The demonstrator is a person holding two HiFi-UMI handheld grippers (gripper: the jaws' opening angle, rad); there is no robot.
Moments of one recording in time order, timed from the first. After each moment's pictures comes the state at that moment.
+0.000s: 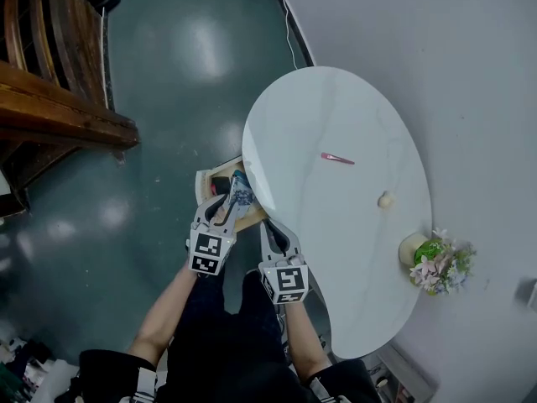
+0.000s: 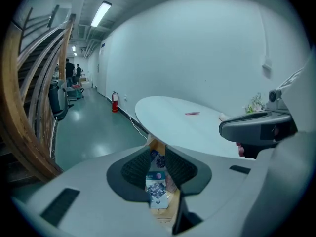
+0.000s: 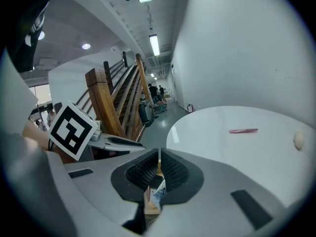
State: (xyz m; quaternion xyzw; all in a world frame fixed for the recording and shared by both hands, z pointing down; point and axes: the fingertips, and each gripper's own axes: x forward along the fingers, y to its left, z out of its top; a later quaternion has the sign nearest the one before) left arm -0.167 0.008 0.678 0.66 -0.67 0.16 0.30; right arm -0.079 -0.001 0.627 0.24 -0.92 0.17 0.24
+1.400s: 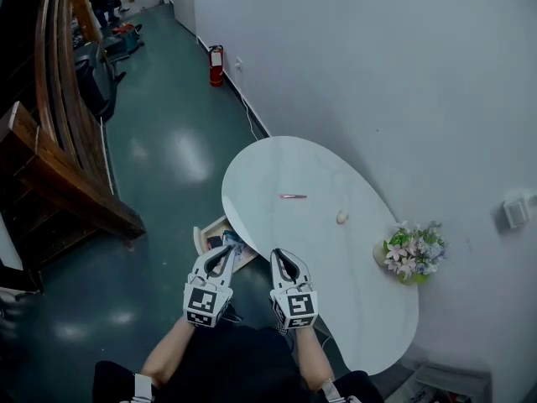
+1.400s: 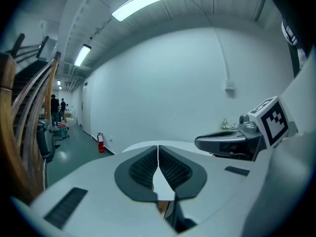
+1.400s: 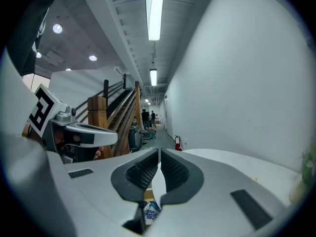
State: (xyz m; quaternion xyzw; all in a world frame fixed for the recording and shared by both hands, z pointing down) left arm -0.070 0.063 0.422 0.74 -0.65 0.10 0.11; right arm 0.028 0.021 0.440 0.32 -0.94 0.07 0.11
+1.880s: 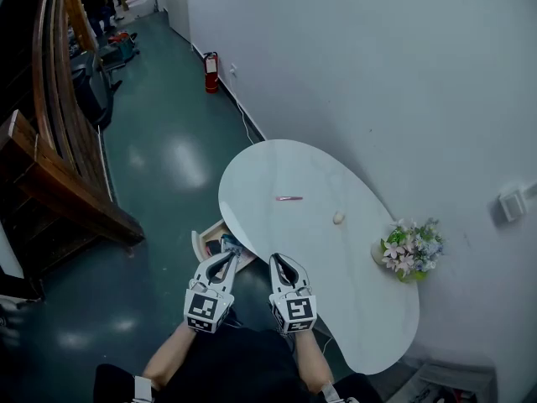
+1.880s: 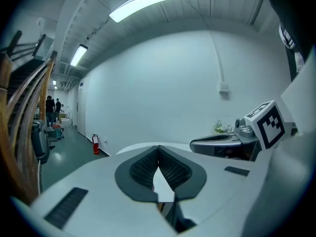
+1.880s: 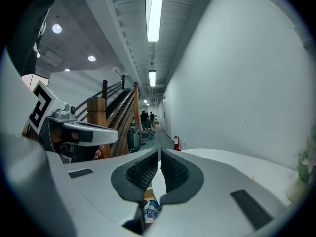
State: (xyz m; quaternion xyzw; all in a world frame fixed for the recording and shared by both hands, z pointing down) left arm -0.049 0.068 0.416 0.76 -0.64 0.09 0.11; right arm 0.040 0.027 0.438 0.33 -0.93 0.07 0.10
